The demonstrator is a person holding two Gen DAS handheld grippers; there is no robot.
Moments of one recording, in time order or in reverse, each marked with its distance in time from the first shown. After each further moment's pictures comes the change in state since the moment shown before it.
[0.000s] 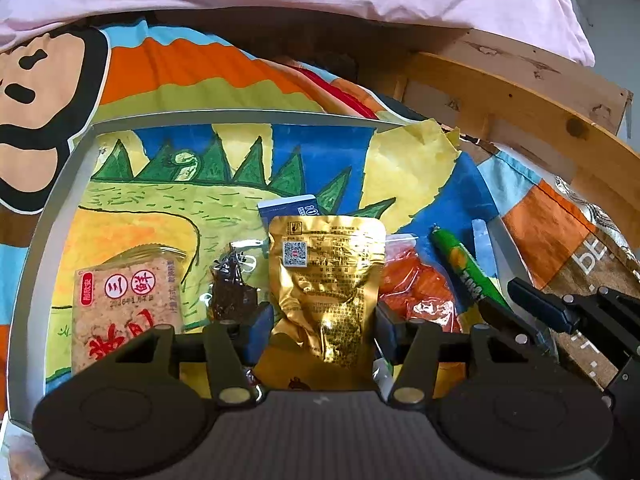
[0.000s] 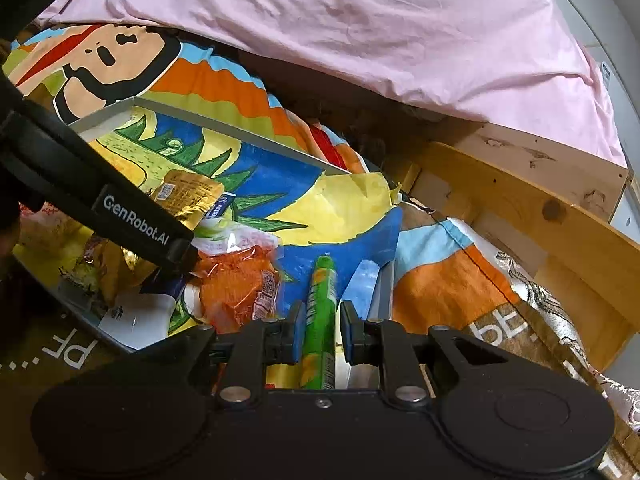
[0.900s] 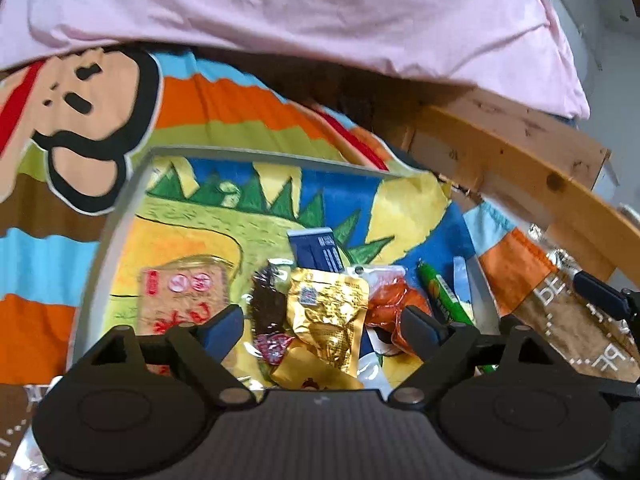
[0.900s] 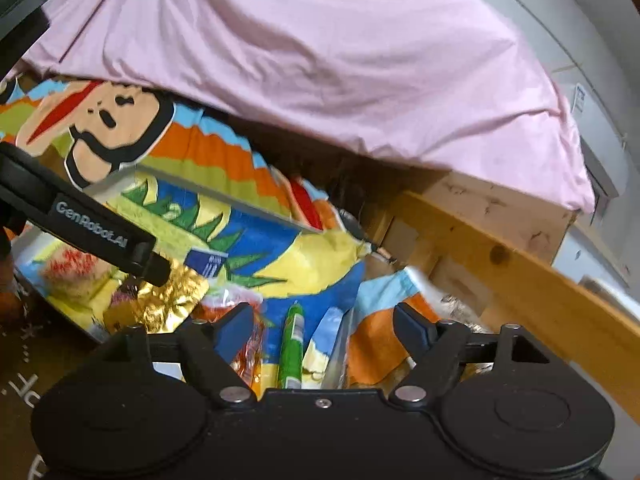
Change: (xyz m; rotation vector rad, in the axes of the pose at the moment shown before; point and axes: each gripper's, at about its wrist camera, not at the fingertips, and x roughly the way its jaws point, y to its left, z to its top) left arm -0.074 0.012 -0.003 -0.093 -0.094 0.005; right arm -0.076 -0.023 0.023 0.044 -0.128 -0.026
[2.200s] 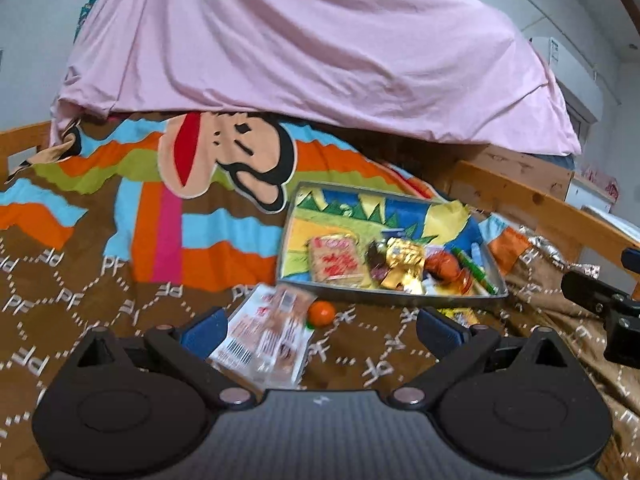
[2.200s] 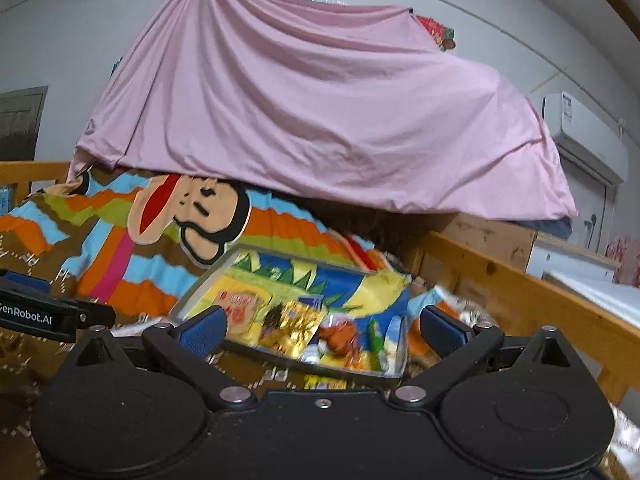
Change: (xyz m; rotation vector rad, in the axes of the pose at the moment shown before) left arm -0.229 0.049 -0.115 -0.021 -0.187 0.168; right arm -0.213 0.040 0.007 0.149 -0.083 0.129
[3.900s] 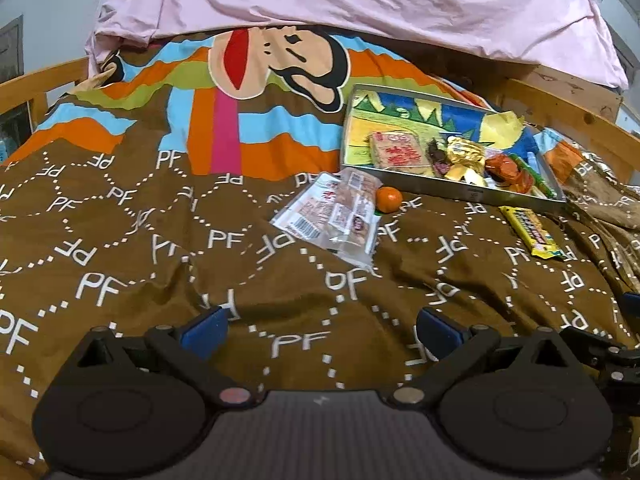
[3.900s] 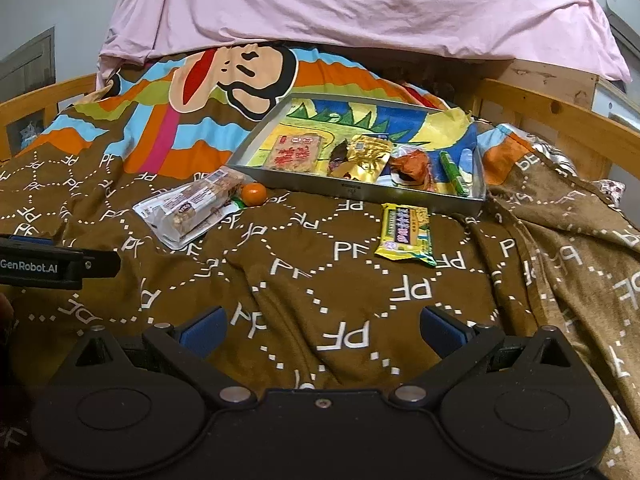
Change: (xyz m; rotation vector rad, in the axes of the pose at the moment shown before) left arm 0.002 0.029 -0.054 0.003 0.227 0.142; right arm 0.023 0.032 -0.068 0.075 0.377 0.166
